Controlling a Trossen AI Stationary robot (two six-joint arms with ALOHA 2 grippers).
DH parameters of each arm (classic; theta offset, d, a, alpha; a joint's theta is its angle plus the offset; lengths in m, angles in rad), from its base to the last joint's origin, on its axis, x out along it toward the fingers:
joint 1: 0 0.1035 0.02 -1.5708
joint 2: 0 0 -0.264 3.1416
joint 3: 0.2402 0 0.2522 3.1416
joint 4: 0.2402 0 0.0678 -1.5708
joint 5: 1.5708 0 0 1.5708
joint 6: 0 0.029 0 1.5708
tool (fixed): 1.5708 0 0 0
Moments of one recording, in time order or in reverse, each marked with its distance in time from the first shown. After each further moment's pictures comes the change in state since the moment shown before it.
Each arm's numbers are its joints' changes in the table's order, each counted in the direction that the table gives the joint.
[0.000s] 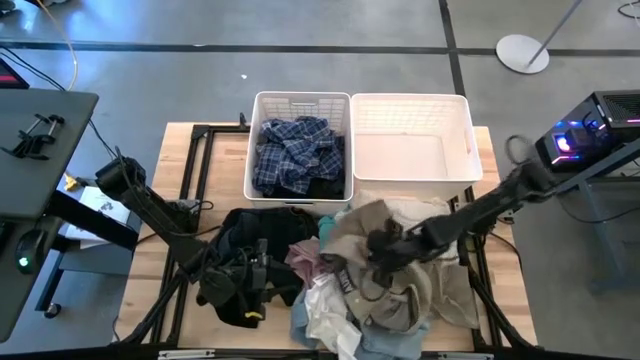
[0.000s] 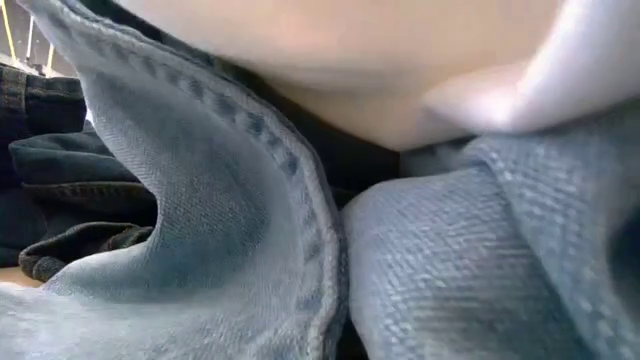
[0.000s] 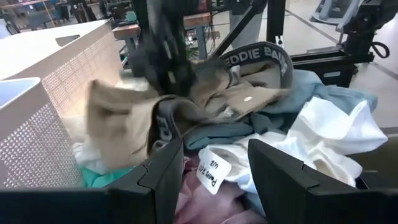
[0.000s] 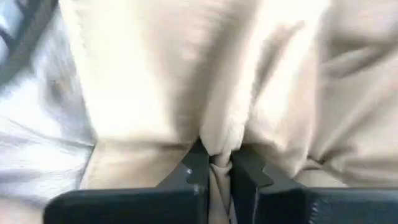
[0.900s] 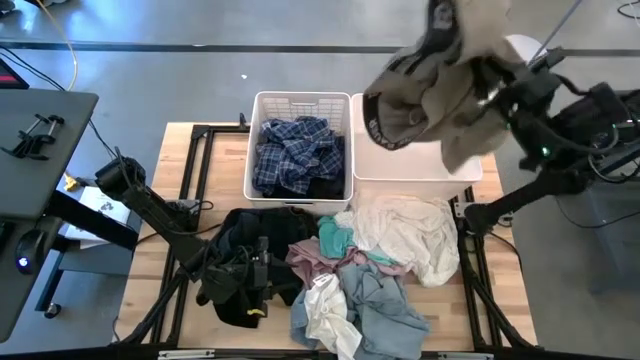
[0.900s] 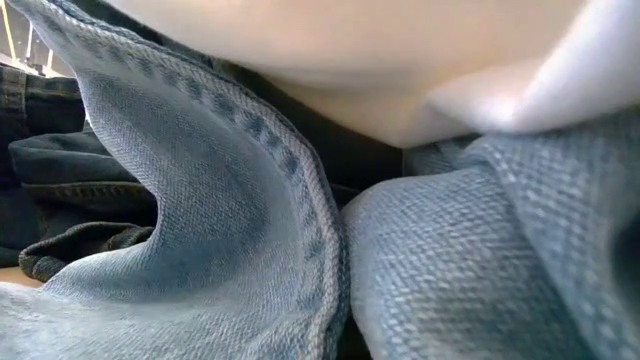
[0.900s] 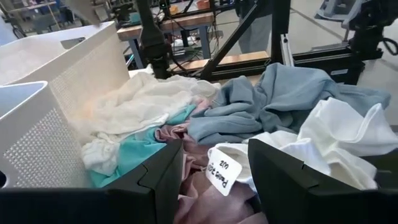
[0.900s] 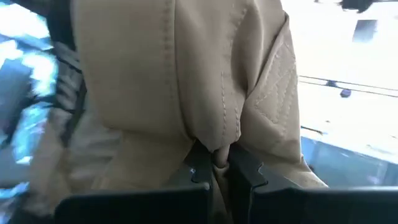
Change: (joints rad) left arm 0.019 -0.002 0.000 0.001 0.000 0.026; right arm -0.234 -0.321 0.742 -0.700 0.701 -1.678
